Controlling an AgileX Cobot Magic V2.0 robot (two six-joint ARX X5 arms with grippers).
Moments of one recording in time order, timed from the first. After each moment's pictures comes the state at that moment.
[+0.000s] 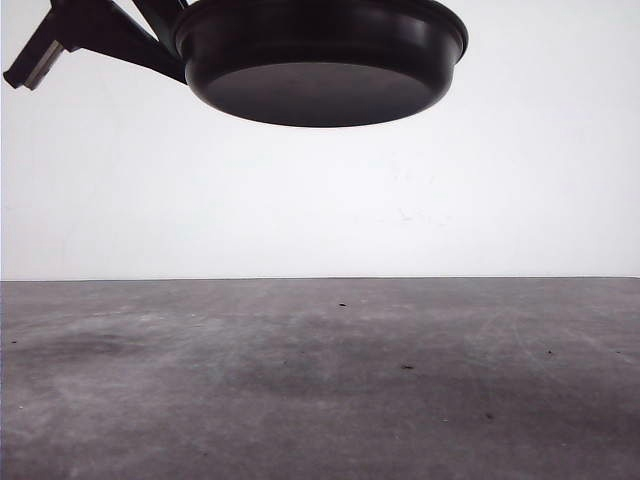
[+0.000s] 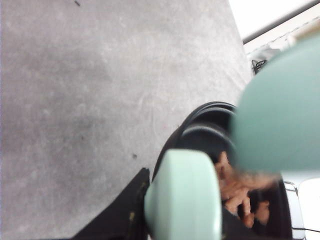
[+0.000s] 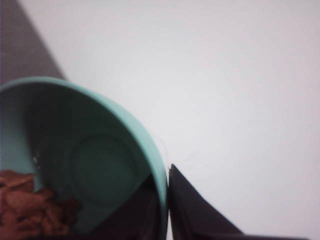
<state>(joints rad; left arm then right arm) -0.50 1.13 0.98 -0.43 0.38 -0.64 1.10 1.22 0.96 0.33 0.78 -0.93</state>
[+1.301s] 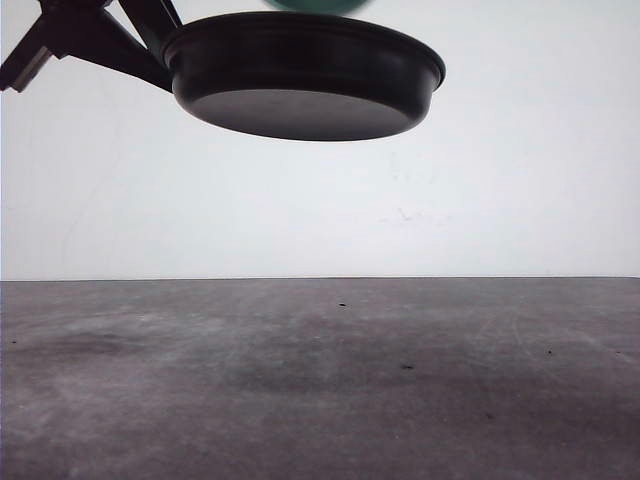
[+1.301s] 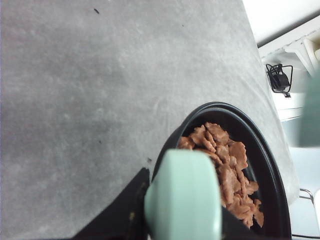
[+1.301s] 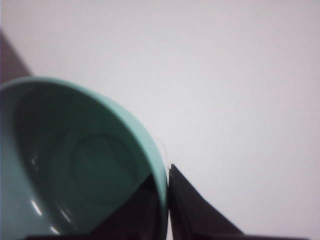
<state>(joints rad) -0.49 1.13 0.98 -0.45 0.35 -0.61 1.07 1.21 0.96 0.33 0.79 -0.88</state>
